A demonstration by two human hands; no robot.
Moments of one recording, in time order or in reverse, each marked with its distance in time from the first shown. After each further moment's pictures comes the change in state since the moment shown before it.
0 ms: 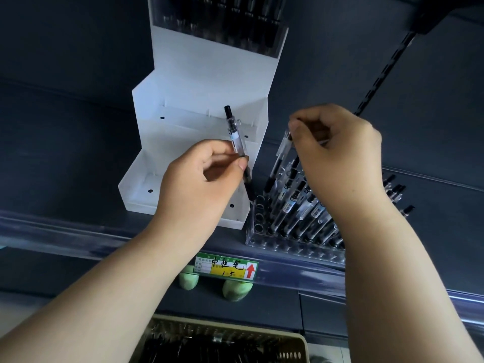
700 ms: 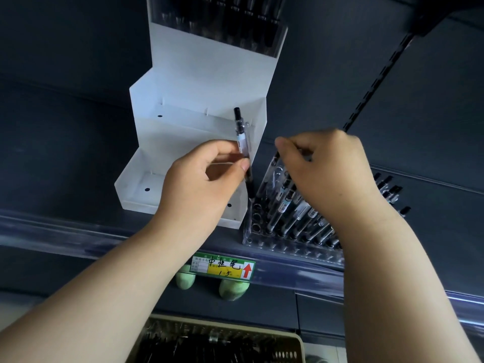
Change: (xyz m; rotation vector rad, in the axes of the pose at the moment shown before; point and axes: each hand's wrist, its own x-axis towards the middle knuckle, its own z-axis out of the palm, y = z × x) left_hand 0.003 -0.002 0.004 0.026 -0.008 0.036; right_hand -0.005 0.001 -0.001 -0.255 -0.222 -0.001
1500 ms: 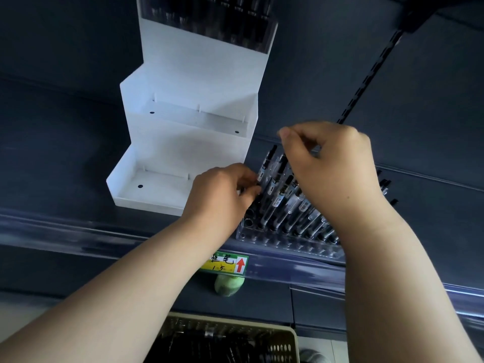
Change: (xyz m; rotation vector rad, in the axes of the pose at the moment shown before) left_hand 0.005 -0.030 0.032 0.533 -0.137 0.117; right_hand -0.010 0.005 -0.010 0.146 0.125 -0.054
